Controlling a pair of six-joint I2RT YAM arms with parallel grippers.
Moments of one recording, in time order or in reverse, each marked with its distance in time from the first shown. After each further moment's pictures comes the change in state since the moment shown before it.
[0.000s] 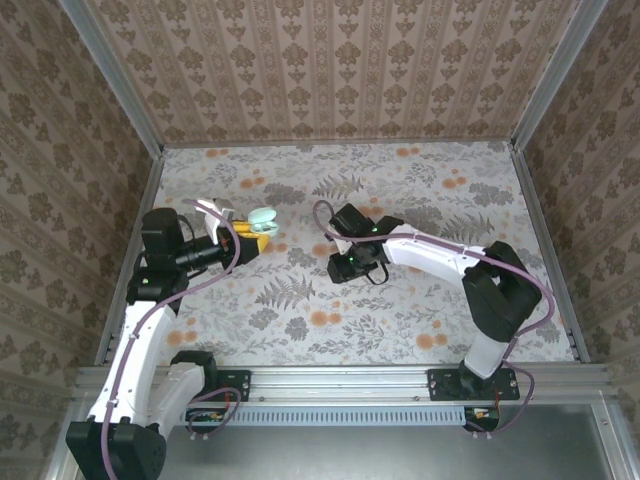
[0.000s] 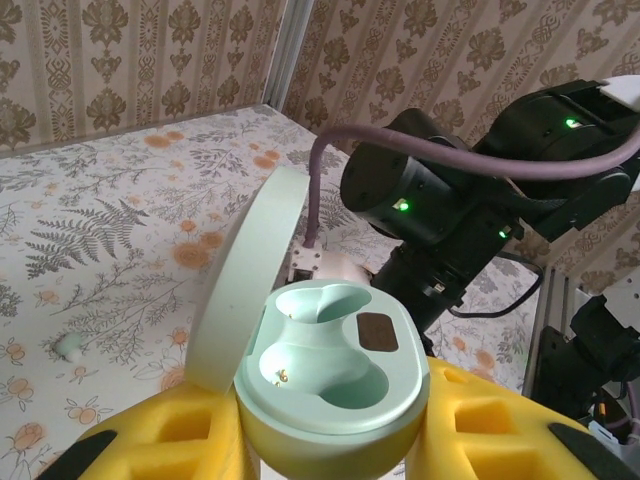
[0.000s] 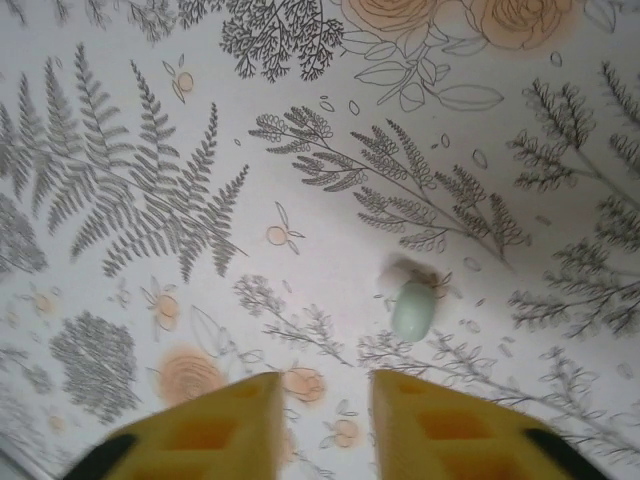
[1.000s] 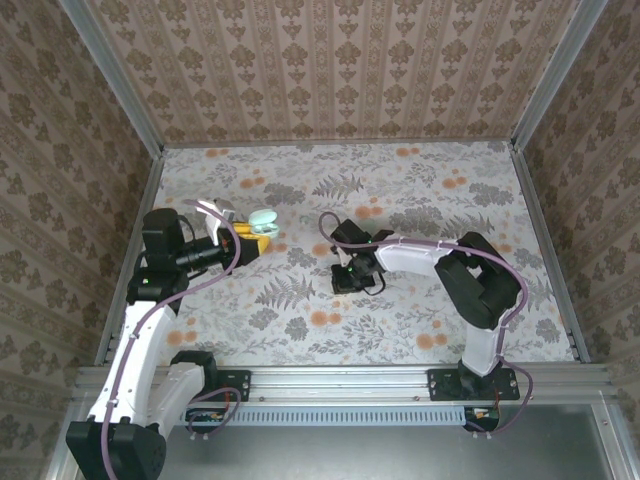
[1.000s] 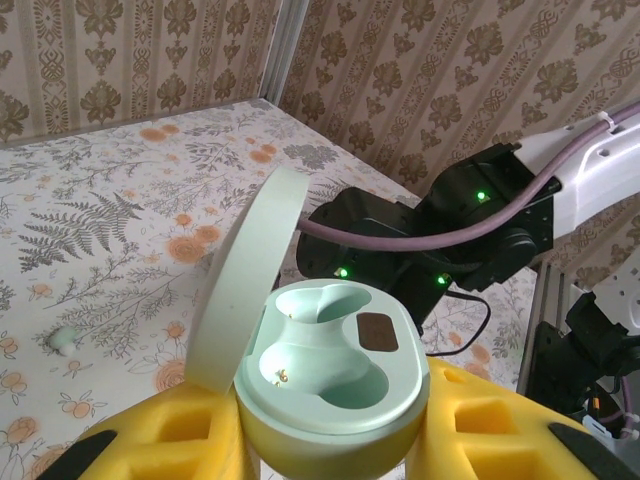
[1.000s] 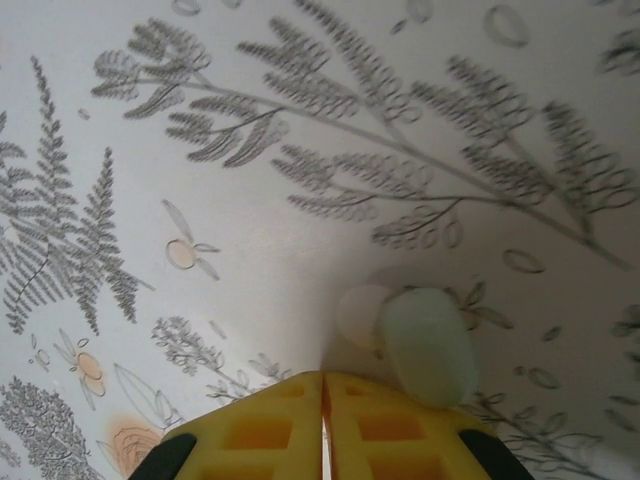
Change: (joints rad) left arm -0.001 0.001 -0.001 -0.017 0.004 0.008; right arm -0.037 0.131 -0.103 0.150 -0.082 0.157
